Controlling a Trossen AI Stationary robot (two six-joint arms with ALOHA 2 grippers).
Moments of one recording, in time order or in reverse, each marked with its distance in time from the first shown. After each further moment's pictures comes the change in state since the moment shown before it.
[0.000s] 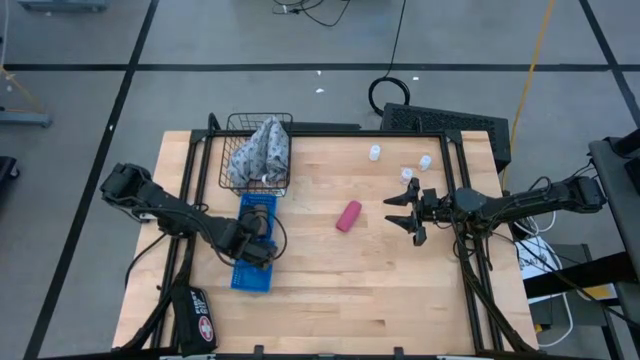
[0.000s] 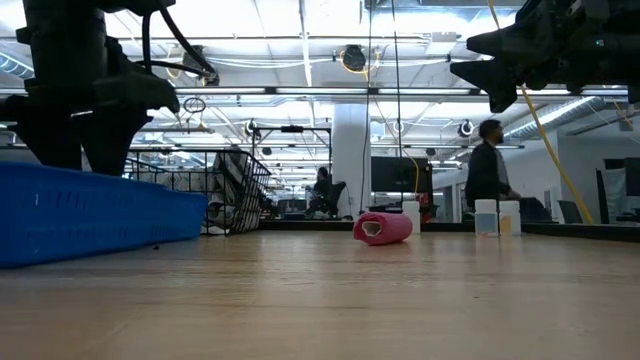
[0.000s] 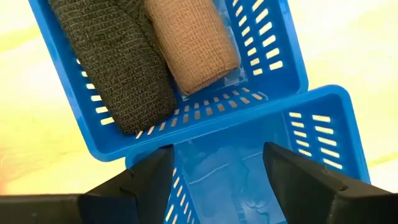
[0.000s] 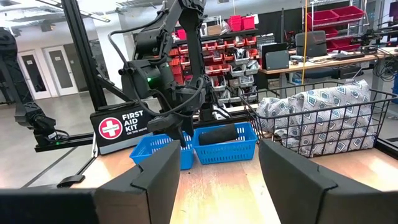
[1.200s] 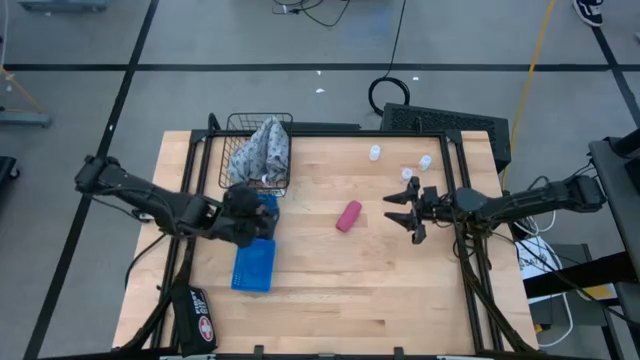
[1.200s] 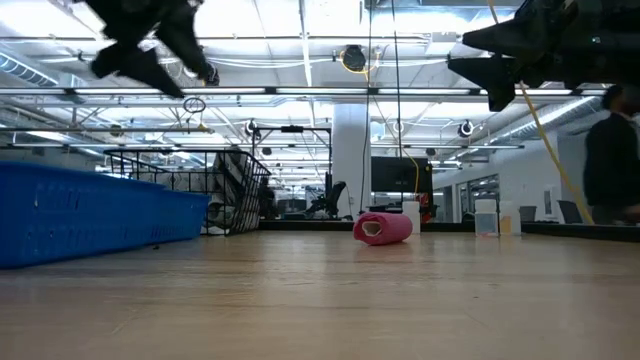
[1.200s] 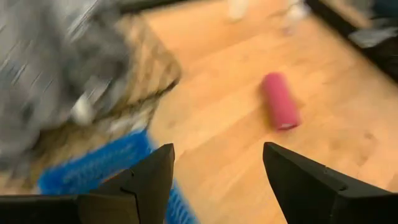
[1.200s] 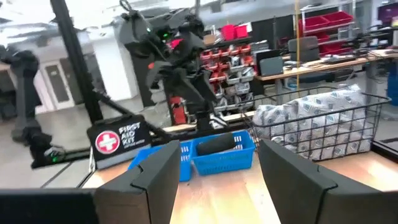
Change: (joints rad) left arm 0.048 -0.322 0.000 0.257 -0.518 0.434; right arm 0.000 0.031 0.000 0.066 0.030 0.029
